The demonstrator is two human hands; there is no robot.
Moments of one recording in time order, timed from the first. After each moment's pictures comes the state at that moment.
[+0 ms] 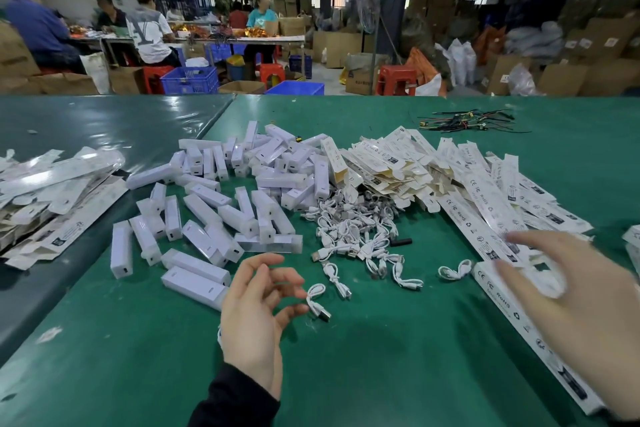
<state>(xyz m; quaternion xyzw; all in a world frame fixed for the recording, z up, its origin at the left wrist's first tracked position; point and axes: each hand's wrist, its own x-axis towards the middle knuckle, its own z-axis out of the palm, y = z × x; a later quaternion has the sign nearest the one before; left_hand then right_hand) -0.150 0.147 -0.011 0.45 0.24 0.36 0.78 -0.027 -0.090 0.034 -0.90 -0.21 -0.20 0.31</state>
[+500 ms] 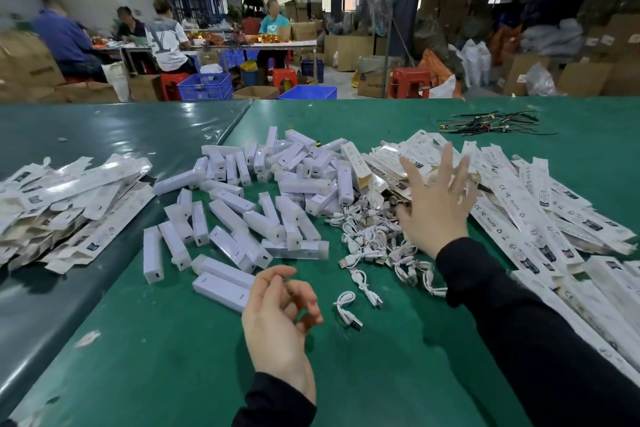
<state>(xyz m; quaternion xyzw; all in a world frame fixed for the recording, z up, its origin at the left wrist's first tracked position) -0.150 0.153 -0.013 0.41 0.29 0.41 0.76 0.062 0.074 0.013 -0.95 -0.24 -0.14 0.15</state>
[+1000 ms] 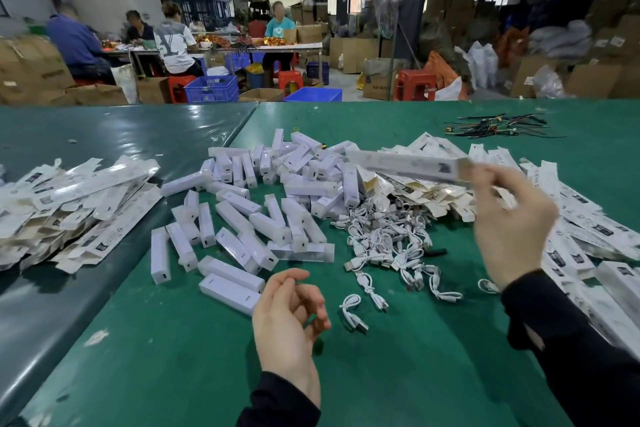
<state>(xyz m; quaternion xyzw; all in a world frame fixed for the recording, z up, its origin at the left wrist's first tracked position) -0.149 0.156 -0.014 0.42 0.31 0.36 0.77 0.038 0.026 0.029 -0.72 -0.23 -0.34 0.56</state>
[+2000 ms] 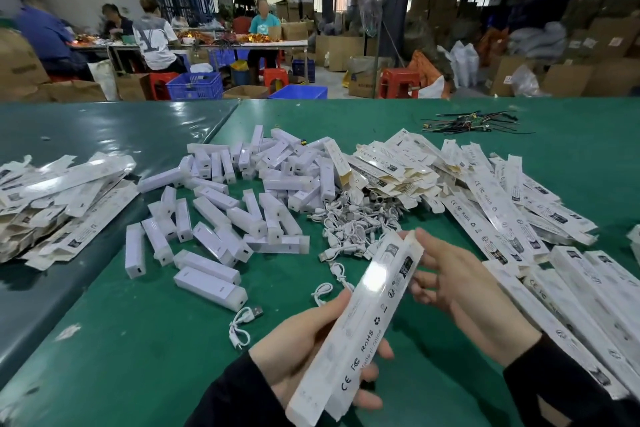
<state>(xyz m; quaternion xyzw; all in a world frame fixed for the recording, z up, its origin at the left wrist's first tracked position) -0.153 0.147 -0.016 0.37 0.06 -0.22 0.90 -0.018 -0.012 0.006 -0.62 -0.20 0.28 0.70</state>
